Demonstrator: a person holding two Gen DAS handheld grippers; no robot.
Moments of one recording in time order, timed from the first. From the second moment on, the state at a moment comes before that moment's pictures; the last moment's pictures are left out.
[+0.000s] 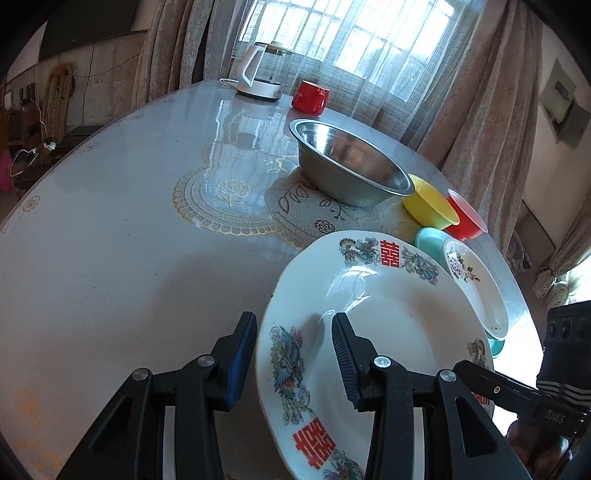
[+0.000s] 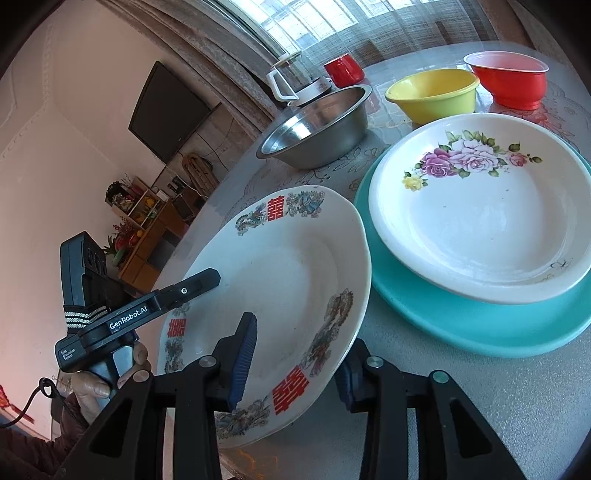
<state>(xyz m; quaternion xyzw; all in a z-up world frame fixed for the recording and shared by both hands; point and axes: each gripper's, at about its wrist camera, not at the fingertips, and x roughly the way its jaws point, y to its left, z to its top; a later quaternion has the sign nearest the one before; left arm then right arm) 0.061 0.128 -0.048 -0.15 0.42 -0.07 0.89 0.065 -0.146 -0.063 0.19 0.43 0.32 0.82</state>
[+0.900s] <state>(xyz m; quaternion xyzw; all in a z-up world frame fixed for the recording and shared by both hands) 0.058 0.126 -0.049 -0.14 0.42 -0.06 0.90 0.065 -0.141 -0.058 0.14 0.44 0.30 0.83</state>
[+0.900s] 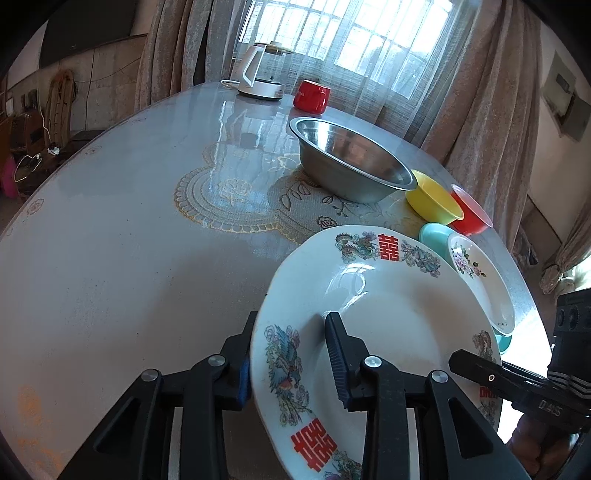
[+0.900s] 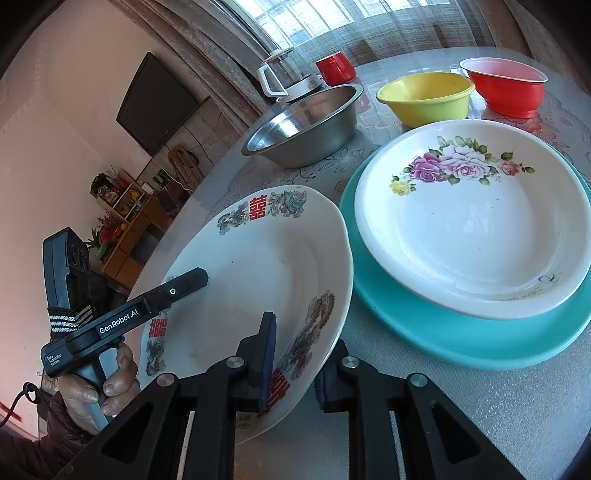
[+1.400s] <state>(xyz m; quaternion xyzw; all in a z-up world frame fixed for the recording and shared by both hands) 0.055 0.123 -0.050 -0.13 0.41 -0.05 0.90 0.062 -0.141 -0.058 0.14 0.44 0.29 0.84</state>
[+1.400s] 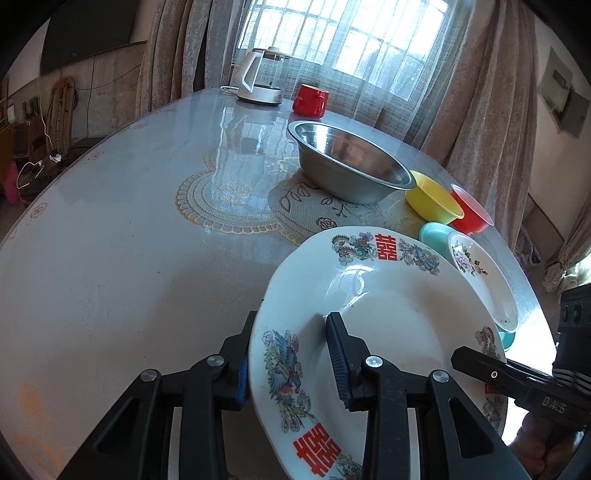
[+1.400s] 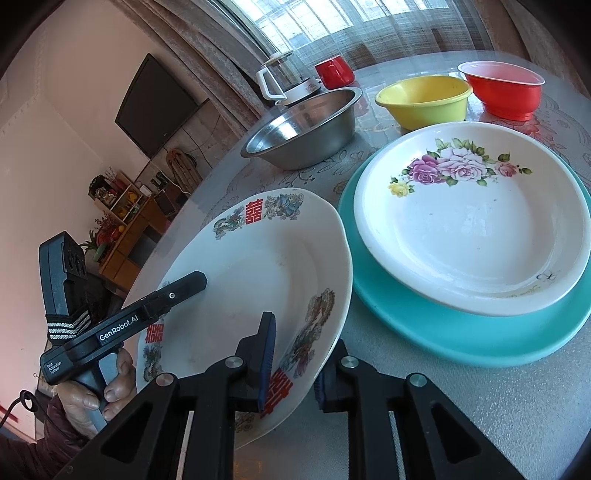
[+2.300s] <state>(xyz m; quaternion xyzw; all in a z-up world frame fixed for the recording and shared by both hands) 0.032 0.110 -0.045 -0.12 0.41 -0.06 0.90 0.056 -0.139 -0.047 0.09 0.43 0.27 0.86</state>
